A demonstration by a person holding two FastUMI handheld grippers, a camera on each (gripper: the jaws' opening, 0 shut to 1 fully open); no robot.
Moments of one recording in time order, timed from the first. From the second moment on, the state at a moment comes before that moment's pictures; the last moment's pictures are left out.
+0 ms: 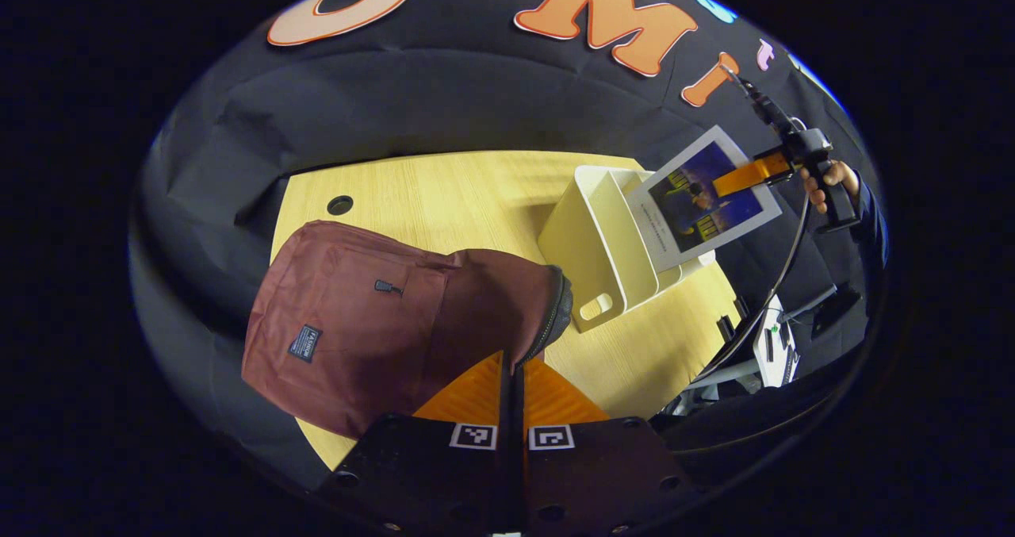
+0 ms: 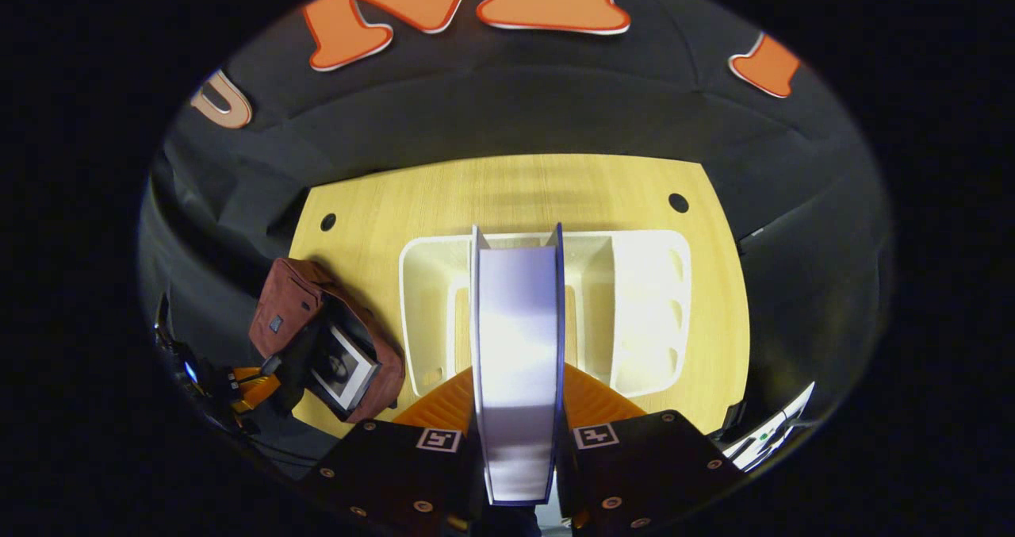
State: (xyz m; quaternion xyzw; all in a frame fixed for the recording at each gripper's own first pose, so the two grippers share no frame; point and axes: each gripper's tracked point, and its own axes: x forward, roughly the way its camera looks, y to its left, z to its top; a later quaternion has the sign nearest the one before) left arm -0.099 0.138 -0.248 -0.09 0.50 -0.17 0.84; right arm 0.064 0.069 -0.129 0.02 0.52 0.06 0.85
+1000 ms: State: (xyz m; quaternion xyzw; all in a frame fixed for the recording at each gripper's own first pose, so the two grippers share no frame) left arm -0.086 0.159 -0.222 -0.04 0.49 -0.23 0.84; right arm -0.057 0.201 -0.138 0.30 0.45 0.13 0.83
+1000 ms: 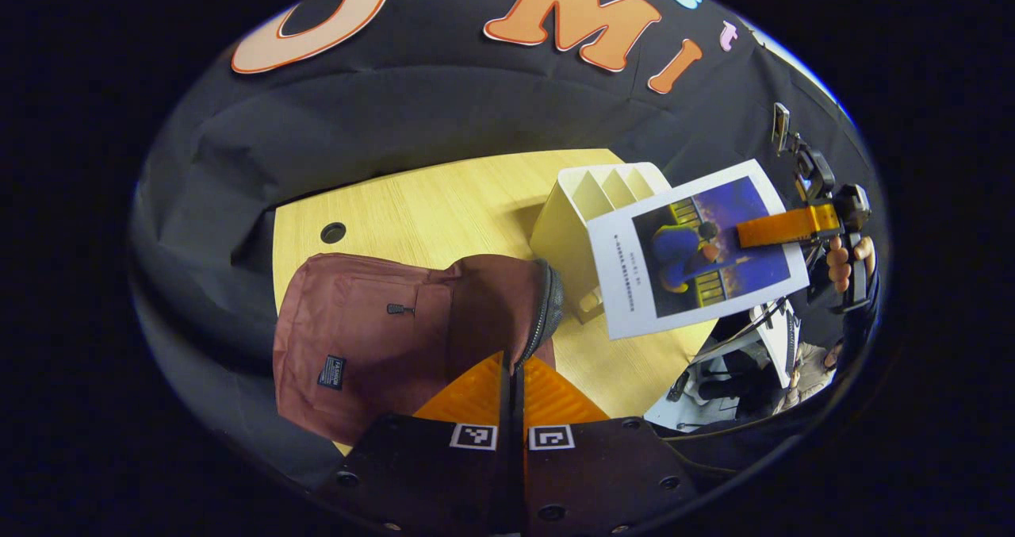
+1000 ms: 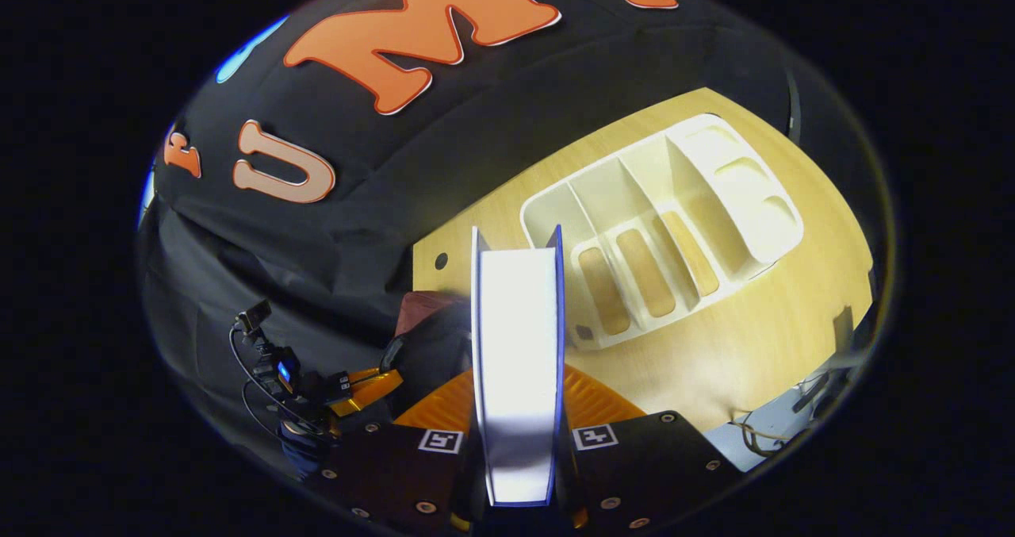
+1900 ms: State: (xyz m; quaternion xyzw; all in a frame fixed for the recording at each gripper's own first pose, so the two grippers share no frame) left arm -0.085 0.147 -0.211 -0.05 0.48 -0.24 0.84; right arm -0.060 0.386 -0.244 0.46 0.43 0.17 0.76
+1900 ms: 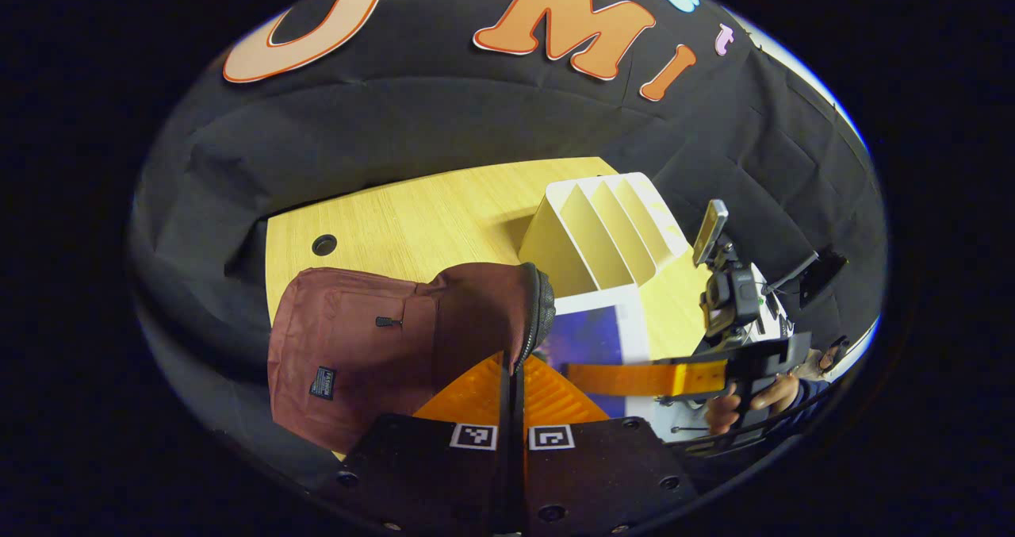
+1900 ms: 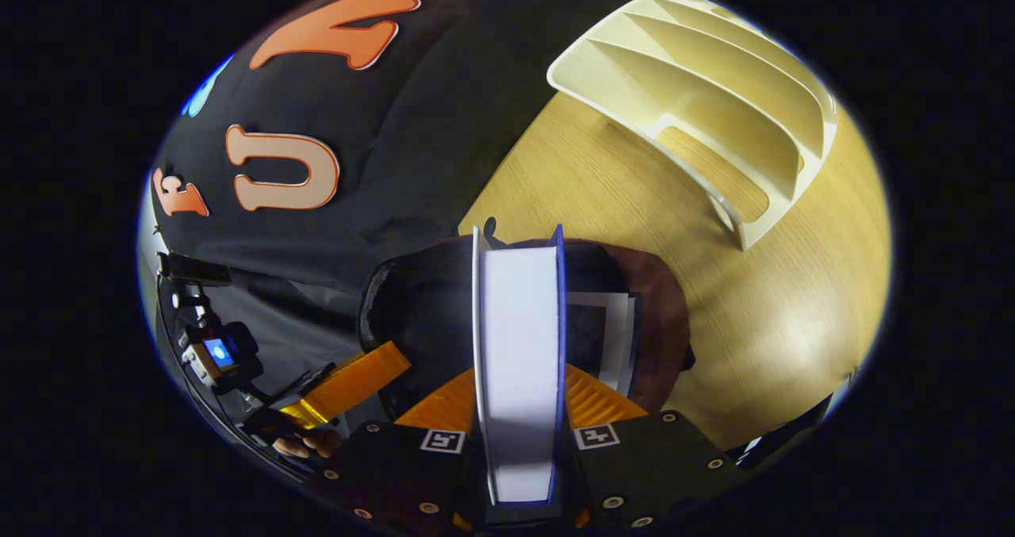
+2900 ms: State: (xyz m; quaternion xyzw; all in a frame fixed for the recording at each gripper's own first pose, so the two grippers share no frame) left arm -0.102 0.129 -0.210 -0.05 0.48 -0.24 0.84; right arm -0.027 0.471 -0.303 0.45 0.41 0.18 0.77
